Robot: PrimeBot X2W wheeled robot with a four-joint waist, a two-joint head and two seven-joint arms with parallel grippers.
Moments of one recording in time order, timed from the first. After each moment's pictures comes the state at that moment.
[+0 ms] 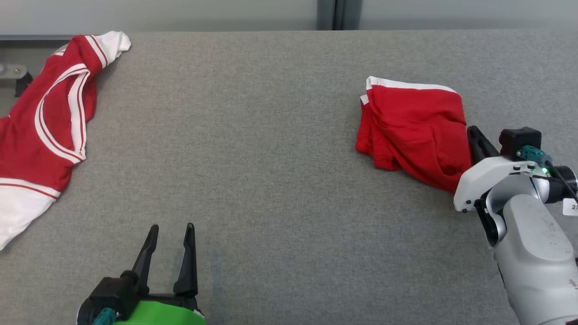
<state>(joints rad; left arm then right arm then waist) 0.05 0.05 -0.10 0.13 -0.29 -0.12 -0.26 -0.56 -0.17 -0.04 0.77 0.05 0.13 -0.15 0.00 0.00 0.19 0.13</state>
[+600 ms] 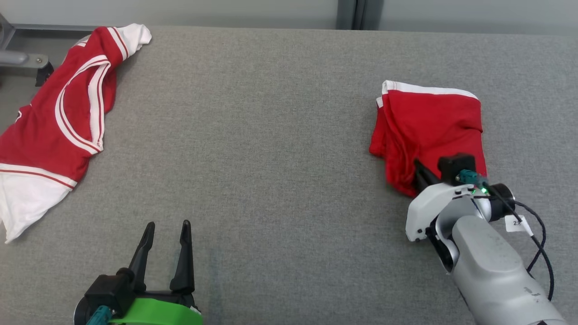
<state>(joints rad) 0.04 0.05 -0.09 0.14 -0.30 -0.13 -0.26 -0.59 -0.11 0.22 0.94 0.18 0.13 -0.22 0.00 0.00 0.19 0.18</state>
